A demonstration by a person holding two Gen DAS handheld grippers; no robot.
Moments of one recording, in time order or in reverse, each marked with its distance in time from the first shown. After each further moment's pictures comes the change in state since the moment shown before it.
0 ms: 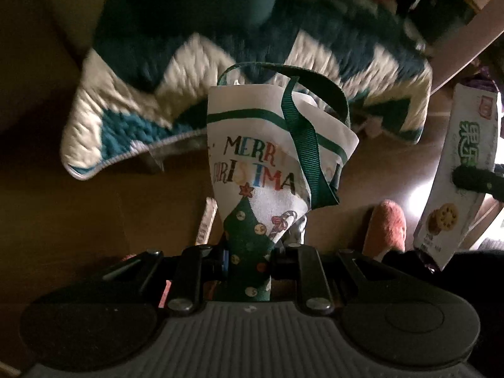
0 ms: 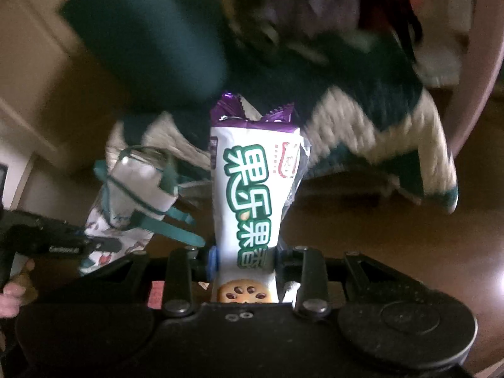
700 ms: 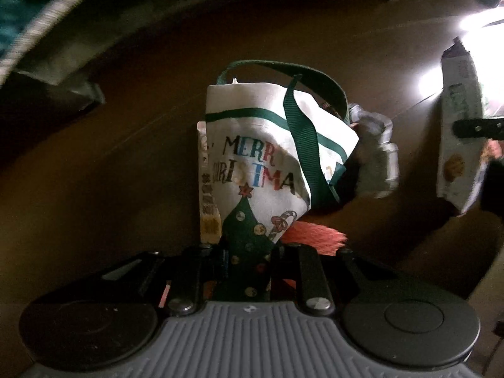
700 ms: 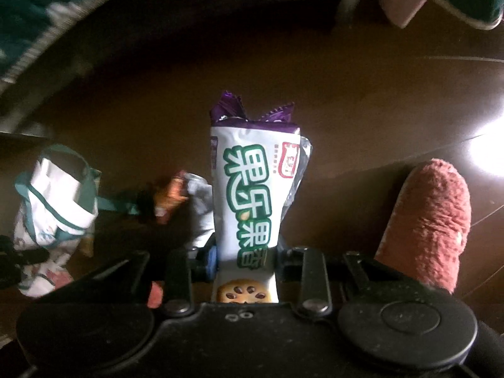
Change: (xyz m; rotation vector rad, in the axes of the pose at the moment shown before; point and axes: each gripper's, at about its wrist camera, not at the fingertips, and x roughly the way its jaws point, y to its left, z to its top) left arm 0.285 0.060 -0.013 0.234 0.425 -0.026; right arm 0.285 -0.116 -0.095 0.343 0.458 -0.247
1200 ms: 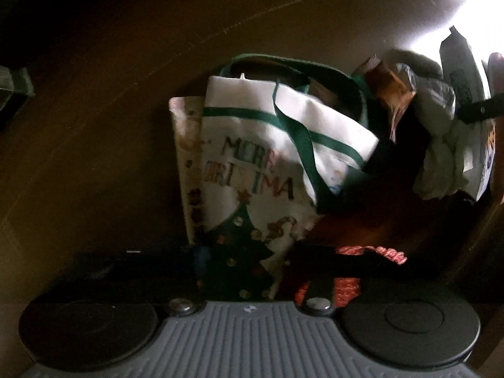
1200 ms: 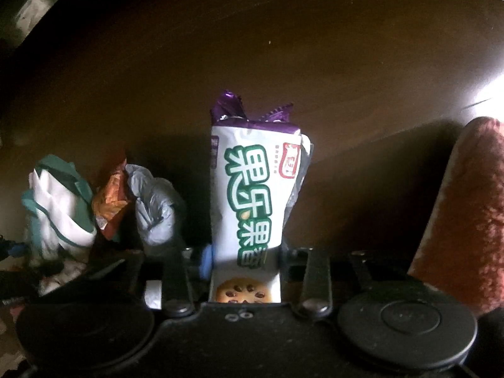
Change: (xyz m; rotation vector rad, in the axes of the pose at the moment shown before) left arm 0.139 0.014 0.026 0.101 0.071 -0.008; right arm 0.123 -0.030 0.004 0.103 0.134 -0.010
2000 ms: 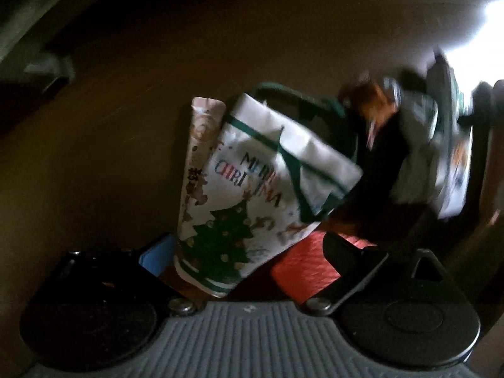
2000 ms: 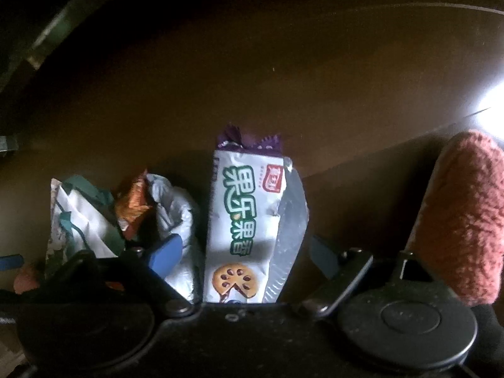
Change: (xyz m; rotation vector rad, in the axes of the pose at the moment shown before) left arm -0.033 -0.030 -0.004 -0.053 0.031 0.074; right arm -0.022 0.002 -0.002 0.002 -0.015 0.024
